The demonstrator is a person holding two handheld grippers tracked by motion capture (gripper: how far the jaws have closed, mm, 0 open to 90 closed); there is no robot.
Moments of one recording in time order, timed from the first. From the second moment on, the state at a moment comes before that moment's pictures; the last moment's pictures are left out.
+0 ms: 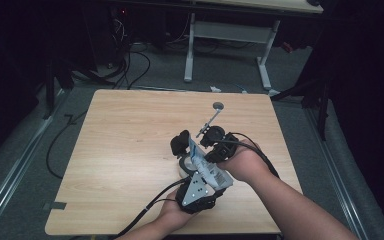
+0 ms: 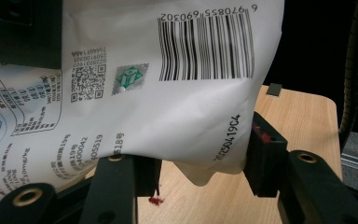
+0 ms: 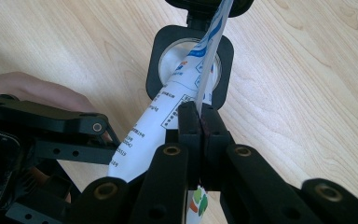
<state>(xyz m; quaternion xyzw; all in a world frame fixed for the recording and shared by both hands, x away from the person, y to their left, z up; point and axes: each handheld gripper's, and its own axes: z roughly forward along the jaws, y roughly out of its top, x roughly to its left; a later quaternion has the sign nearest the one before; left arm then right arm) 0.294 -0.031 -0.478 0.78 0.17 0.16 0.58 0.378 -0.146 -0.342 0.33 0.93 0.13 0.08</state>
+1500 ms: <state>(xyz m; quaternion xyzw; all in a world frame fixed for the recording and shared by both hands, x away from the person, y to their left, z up) 0.295 -0.027 -0.476 0.78 0.17 0.16 0.58 0.381 -0.141 -0.340 0.32 0.93 0.14 0.07</state>
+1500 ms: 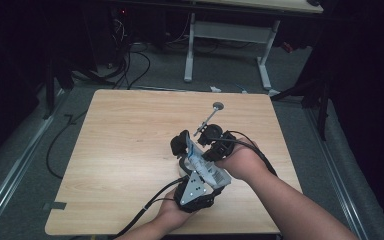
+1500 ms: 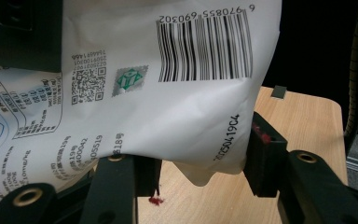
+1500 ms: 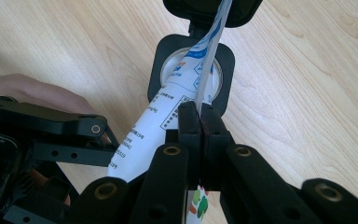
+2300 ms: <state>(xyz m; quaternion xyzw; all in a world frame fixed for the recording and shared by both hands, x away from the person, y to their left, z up) 0.296 -0.025 -0.475 0.77 0.17 0.16 0.59 0.385 -0.139 -0.340 0.32 0.93 0.14 0.07</state>
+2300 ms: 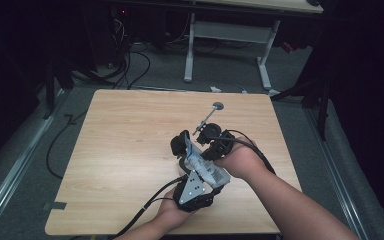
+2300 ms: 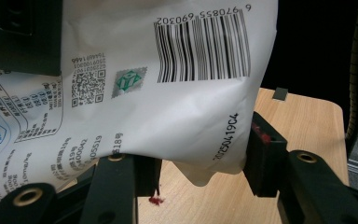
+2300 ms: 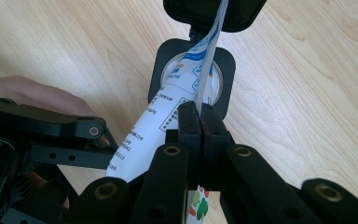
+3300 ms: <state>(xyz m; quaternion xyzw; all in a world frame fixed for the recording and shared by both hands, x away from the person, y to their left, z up) 0.296 -0.025 -0.474 0.77 0.17 0.16 0.59 0.384 -0.139 -0.340 0.32 0.93 0.14 0.08</state>
